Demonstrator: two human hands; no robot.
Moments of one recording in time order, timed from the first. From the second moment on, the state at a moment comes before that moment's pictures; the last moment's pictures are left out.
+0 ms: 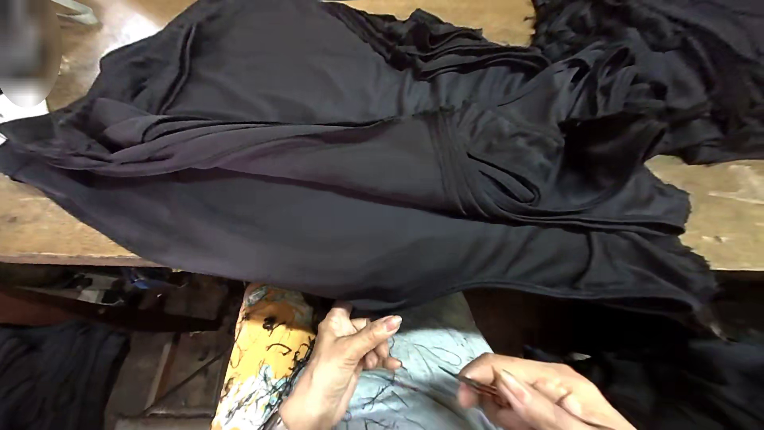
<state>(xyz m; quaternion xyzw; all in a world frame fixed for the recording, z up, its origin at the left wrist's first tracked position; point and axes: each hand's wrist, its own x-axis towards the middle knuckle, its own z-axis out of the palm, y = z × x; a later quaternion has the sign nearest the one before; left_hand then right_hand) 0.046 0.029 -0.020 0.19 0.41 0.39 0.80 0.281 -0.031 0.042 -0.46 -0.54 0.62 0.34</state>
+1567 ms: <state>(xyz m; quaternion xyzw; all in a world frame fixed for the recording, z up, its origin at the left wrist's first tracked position) 0.020 0.042 0.029 0.28 0.43 0.47 0.71 0.237 -0.005 0.029 -0.48 -0.46 0.65 0.37</state>
